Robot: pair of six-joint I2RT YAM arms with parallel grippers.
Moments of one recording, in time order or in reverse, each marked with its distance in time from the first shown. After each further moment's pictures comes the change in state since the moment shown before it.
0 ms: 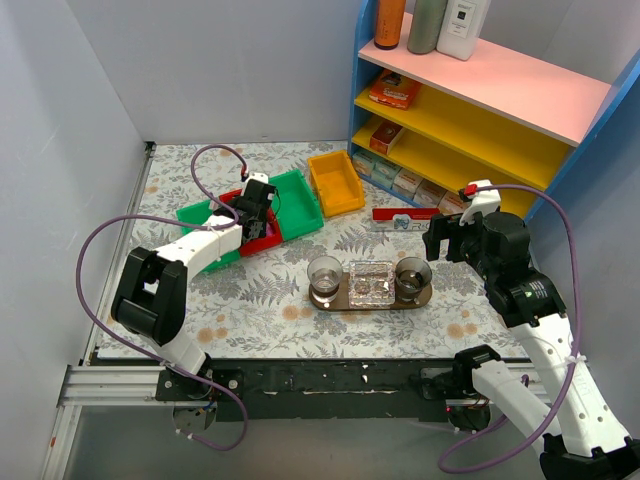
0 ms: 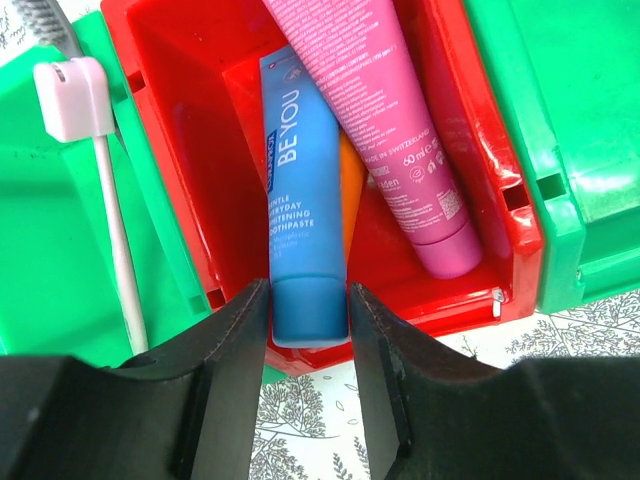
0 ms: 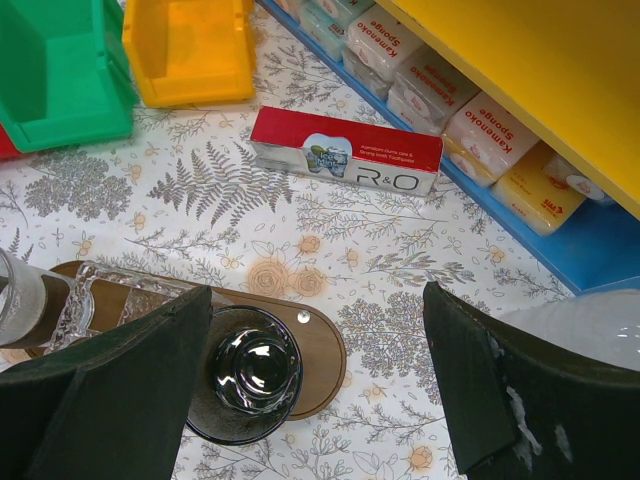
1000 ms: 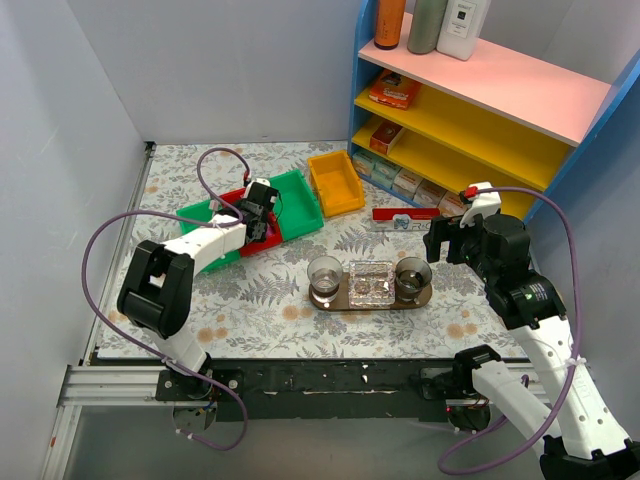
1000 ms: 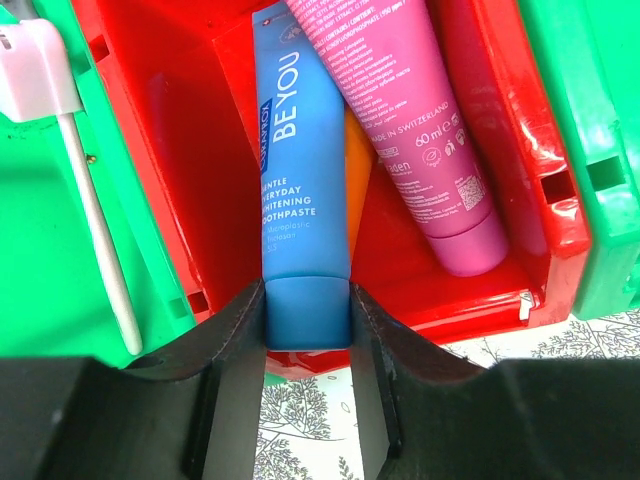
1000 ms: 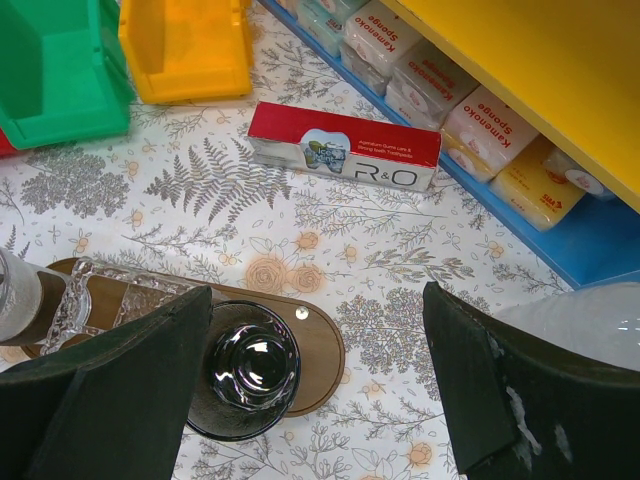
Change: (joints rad) left arm 0.000 0.052 -0.001 -0.024 -0.009 -0.002; right arm 0.000 -0.014 -0.013 -0.003 0.005 0.001
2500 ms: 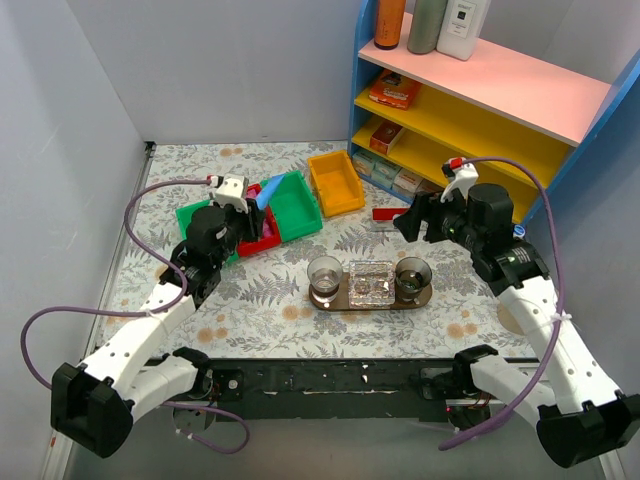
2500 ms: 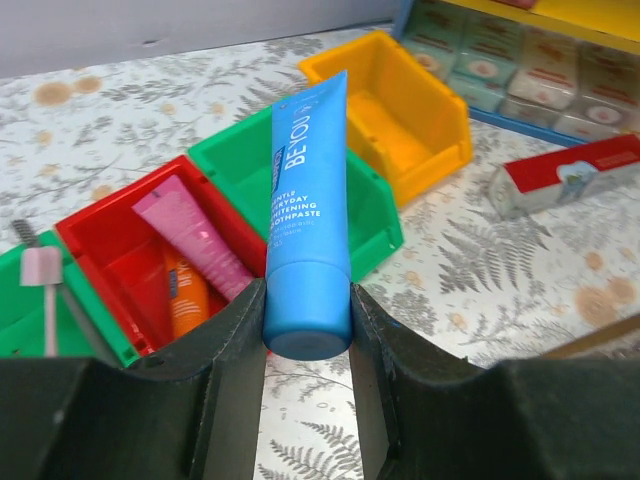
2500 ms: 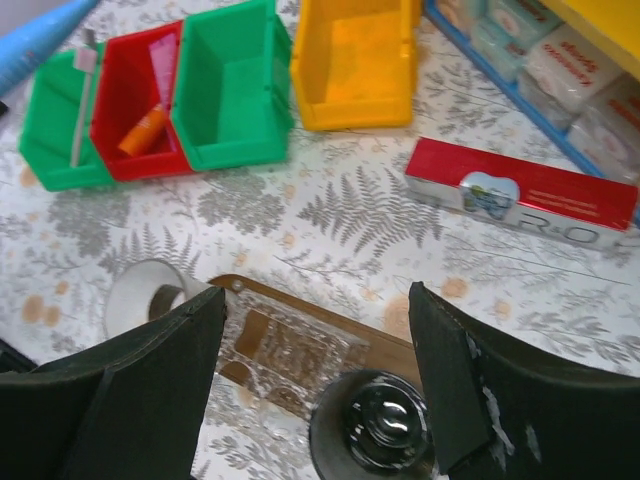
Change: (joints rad) left arm -0.005 -0.700 -0.345 0.417 0.397 0.103; right arm 0.008 0.209 0.114 0.093 -0.274 0.160
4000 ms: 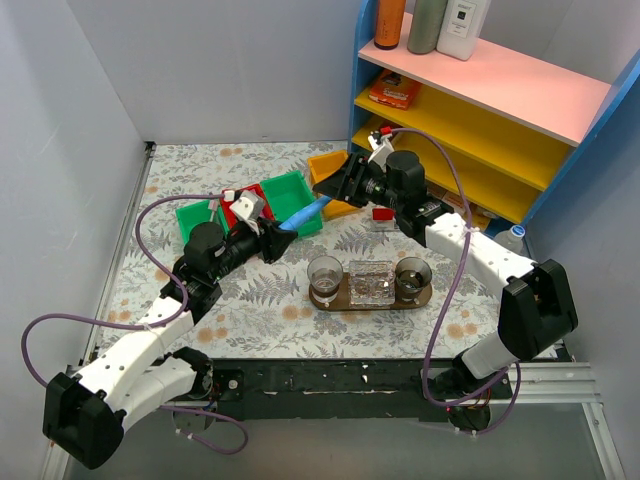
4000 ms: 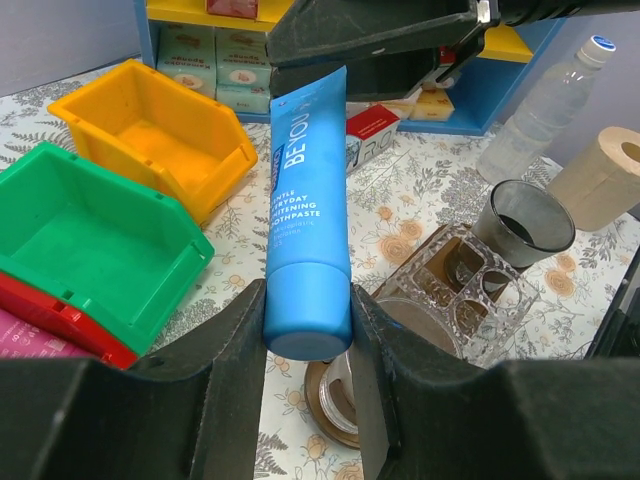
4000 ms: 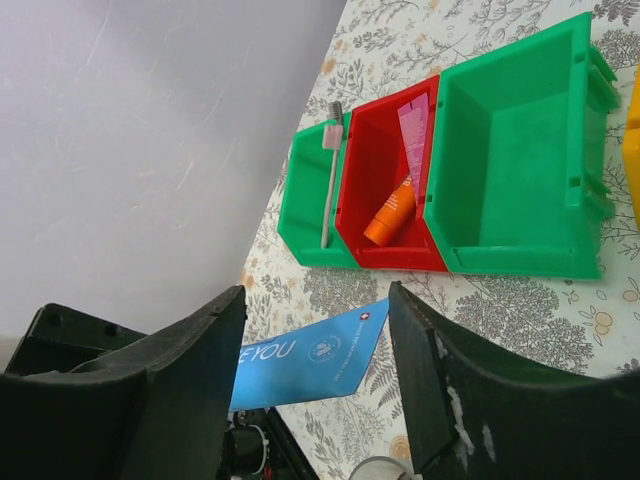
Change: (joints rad) left arm -0.072 -0.085 -0.111 0.163 0.430 -0.070; right arm 0.235 0.606 0.165 0.637 -0.171 0.608
